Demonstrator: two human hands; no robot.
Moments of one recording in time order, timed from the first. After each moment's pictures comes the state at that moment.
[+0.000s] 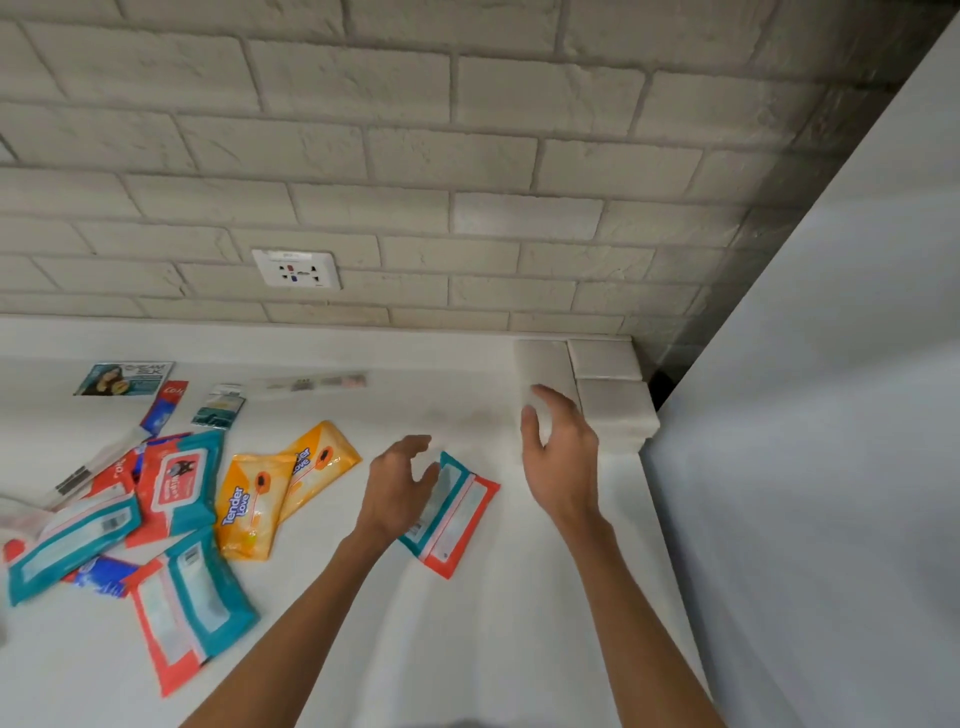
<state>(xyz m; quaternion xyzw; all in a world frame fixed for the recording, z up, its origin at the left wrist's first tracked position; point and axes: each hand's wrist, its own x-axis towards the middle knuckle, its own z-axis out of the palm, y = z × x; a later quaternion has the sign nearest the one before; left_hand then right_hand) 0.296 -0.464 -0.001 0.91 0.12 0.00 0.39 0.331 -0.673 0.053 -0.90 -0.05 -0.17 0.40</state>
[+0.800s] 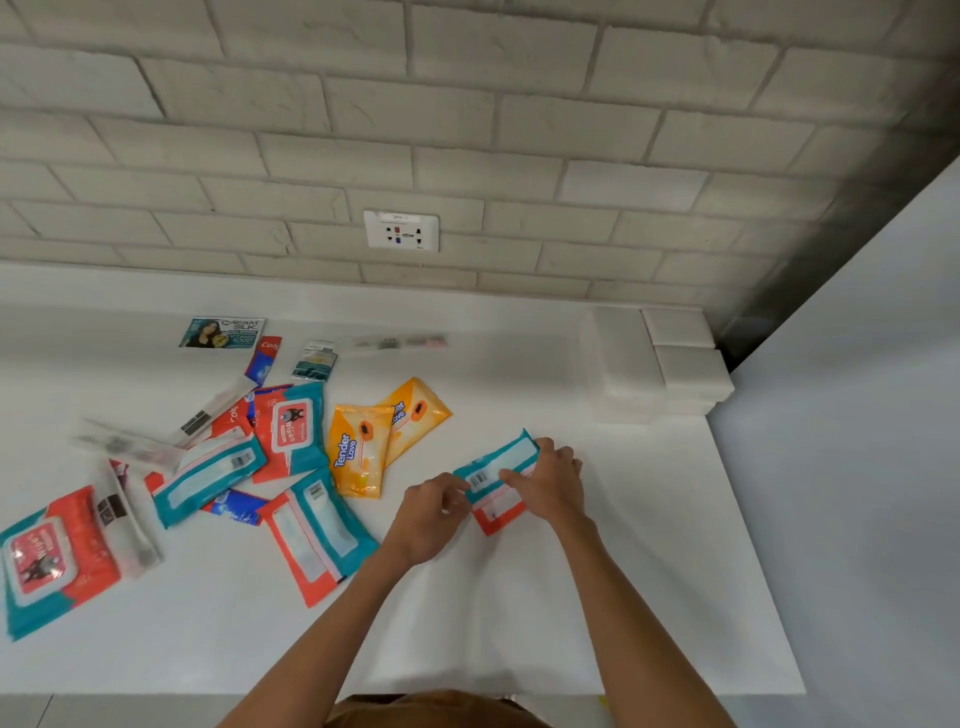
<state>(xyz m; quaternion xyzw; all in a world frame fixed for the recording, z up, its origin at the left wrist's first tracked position) 0.184 -0.361 -0.030 0.91 0.06 -0.14 0.38 0.268 -0.551 -0.054 -0.96 0.08 0.14 0.23</state>
